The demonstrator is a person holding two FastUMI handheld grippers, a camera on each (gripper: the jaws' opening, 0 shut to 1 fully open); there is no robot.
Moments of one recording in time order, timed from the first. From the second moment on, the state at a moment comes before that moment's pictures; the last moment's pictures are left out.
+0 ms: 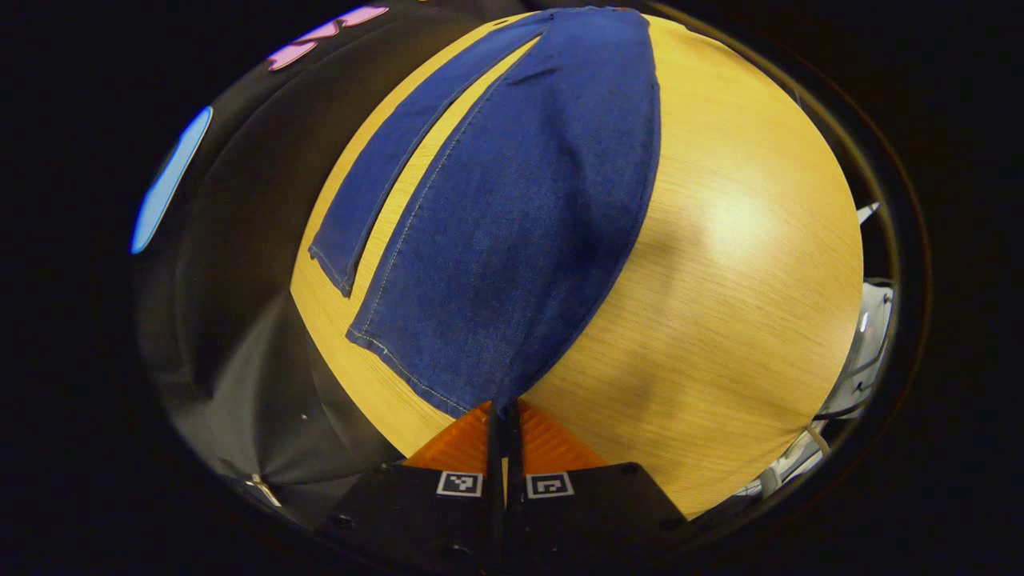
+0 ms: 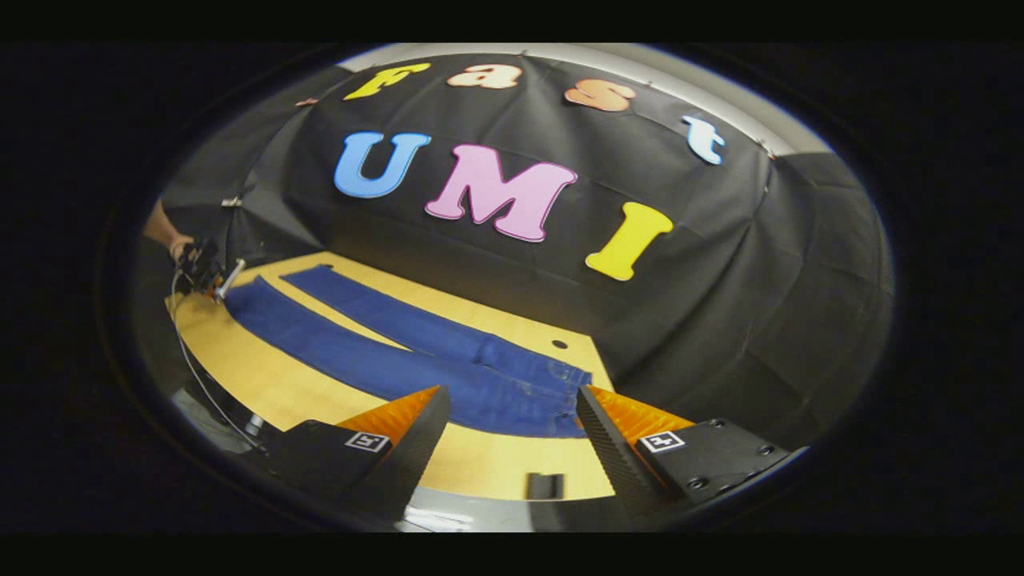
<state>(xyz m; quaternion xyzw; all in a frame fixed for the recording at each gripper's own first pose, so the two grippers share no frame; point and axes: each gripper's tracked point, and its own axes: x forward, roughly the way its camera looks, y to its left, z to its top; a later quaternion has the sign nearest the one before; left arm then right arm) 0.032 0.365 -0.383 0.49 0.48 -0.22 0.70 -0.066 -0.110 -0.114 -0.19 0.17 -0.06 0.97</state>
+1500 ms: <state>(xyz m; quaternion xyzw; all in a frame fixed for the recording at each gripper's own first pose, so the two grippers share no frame) 0.038 0.358 -0.380 0.43 0.50 -0.14 0.74 0.035 -0.336 -0.382 -0.52 0.43 0.20 0.72</state>
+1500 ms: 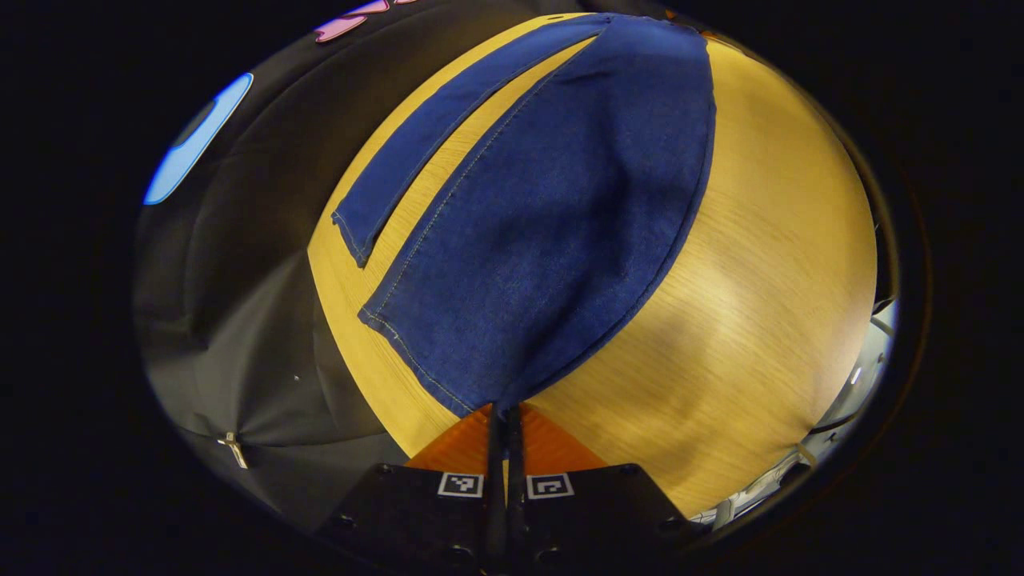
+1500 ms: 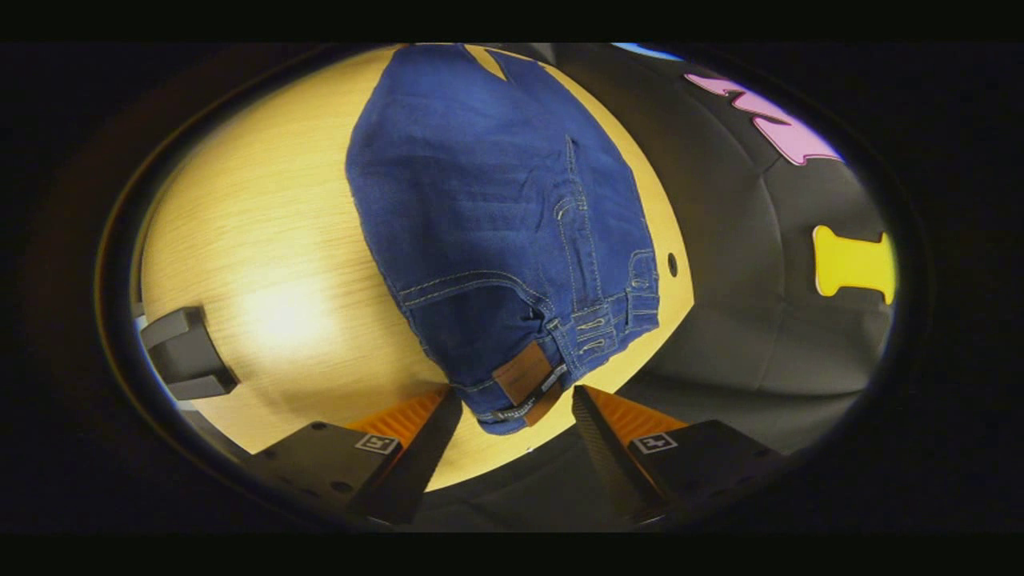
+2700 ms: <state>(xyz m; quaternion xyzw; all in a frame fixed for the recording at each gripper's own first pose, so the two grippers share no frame) 0.125 0.341 -0.264 0.10 0.43 0.06 0.90 0.173 -0.319 -0.249 -0.25 0.36 0.04 0.90</state>
